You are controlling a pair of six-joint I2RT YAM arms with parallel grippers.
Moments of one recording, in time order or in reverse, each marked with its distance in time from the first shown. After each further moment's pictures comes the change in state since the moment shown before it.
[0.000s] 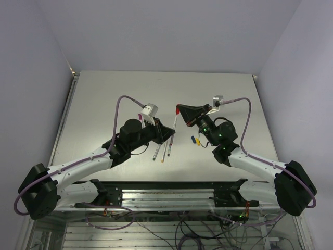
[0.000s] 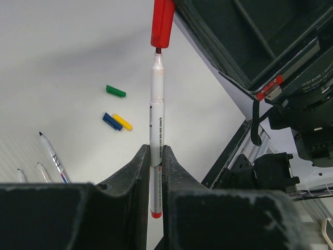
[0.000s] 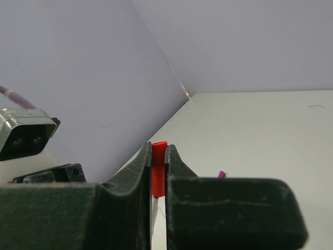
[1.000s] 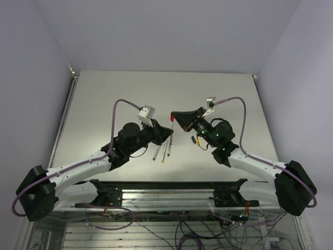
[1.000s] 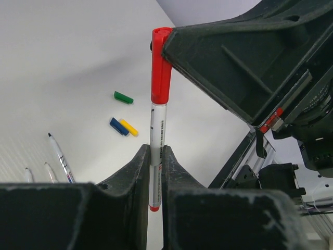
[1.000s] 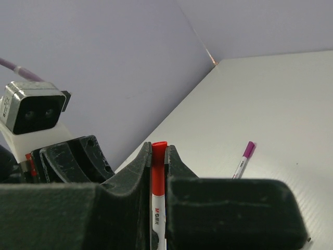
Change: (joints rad) left arm -0.008 -0.035 -0.047 0.047 -0.088 -0.008; right arm 0.019 -0.001 -0.004 -0.084 -0.113 0.098
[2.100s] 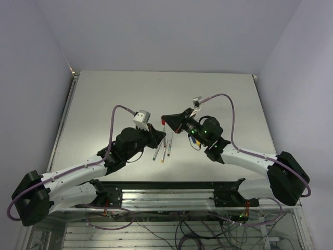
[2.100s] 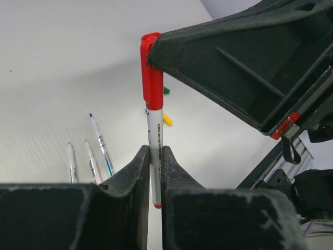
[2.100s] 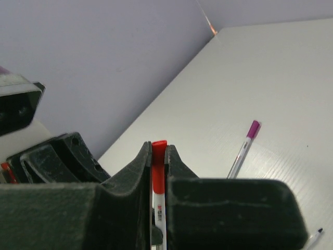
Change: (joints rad) left arm -0.014 -0.082 -0.064 -0.066 -0.140 0.041; right arm 0.077 0.111 0.084 -0.101 0.006 -0.043
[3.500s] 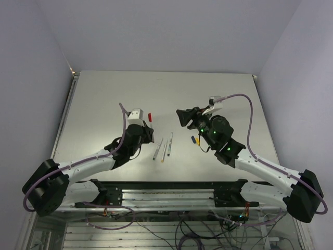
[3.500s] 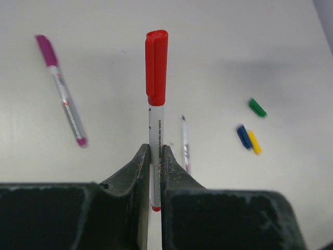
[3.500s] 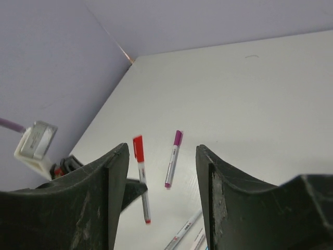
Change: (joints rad) left arm 0.077 0.164 -0.043 0.000 -0.235 -0.049; right arm 0.014 -0.225 0.055 -0.347 0.386 -0.113
